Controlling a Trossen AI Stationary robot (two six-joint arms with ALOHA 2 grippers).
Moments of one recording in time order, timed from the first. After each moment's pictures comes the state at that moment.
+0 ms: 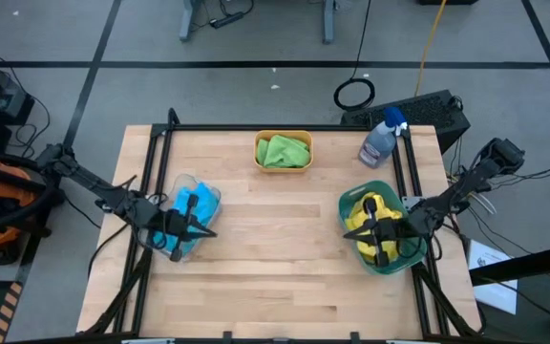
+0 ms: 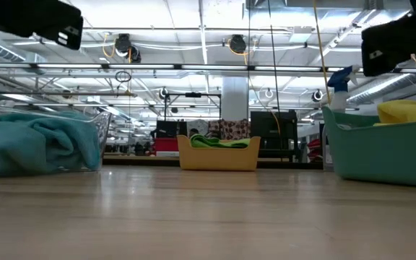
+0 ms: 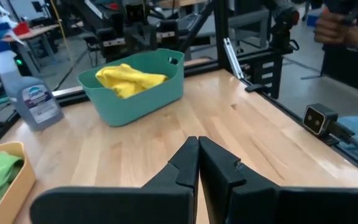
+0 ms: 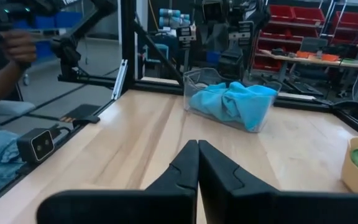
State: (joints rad) left arm -0.50 0.64 0.28 0.20 -0.26 0.11; right arm 0.62 0.73 0.11 0.57 0.49 -0.01
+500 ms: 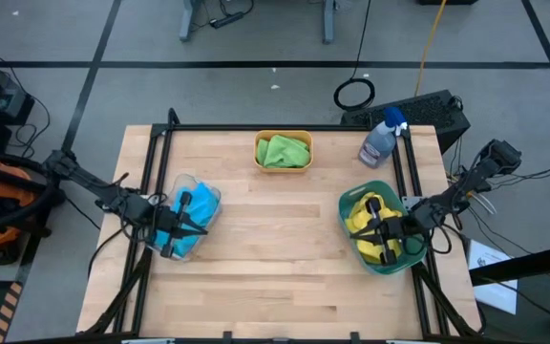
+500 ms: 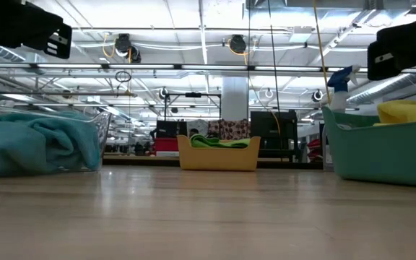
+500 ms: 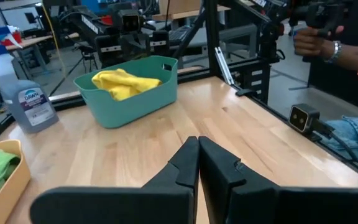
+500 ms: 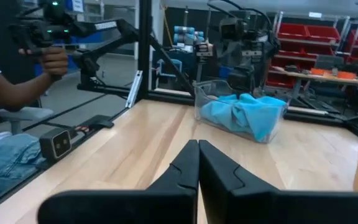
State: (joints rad) left arm -0.50 0.39 0.18 0.11 -0.21 0.11; right arm 0.62 0.57 0.01 0.58 0.41 -0.06
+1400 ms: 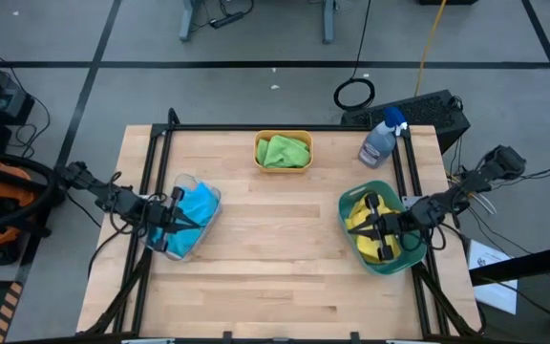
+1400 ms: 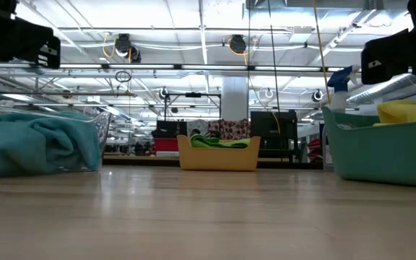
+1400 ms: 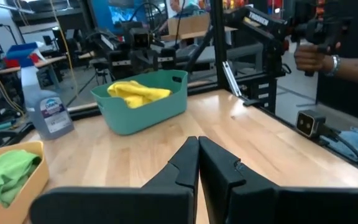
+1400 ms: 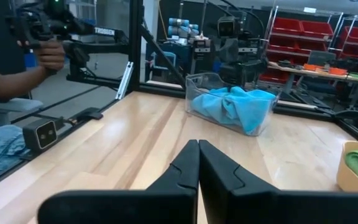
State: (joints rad) left arm -0.49 0.00 0.08 -0.10 -0.24 0.15; right arm 0.52 0.51 0.01 0.49 0.34 -0.07
